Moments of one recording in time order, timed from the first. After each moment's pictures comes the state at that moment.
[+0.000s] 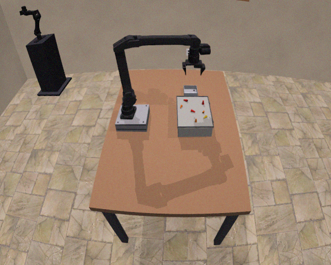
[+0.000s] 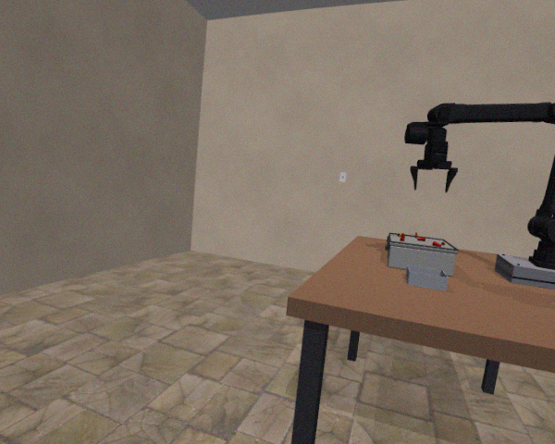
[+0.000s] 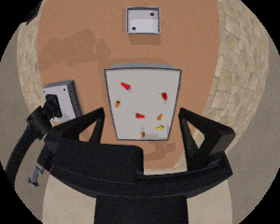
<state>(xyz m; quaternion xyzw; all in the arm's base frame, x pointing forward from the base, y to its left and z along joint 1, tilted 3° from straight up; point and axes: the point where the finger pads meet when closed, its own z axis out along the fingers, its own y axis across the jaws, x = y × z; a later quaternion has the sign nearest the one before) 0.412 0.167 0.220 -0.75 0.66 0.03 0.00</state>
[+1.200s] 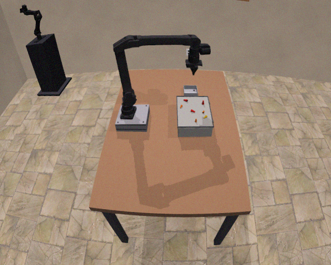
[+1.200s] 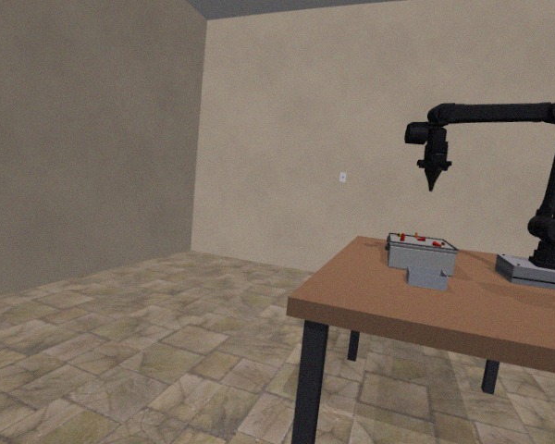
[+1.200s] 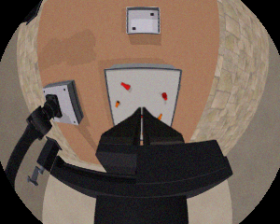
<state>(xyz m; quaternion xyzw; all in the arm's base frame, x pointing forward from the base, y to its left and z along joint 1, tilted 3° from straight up) 0.412 0.167 0.220 -0.75 0.66 0.03 0.00</state>
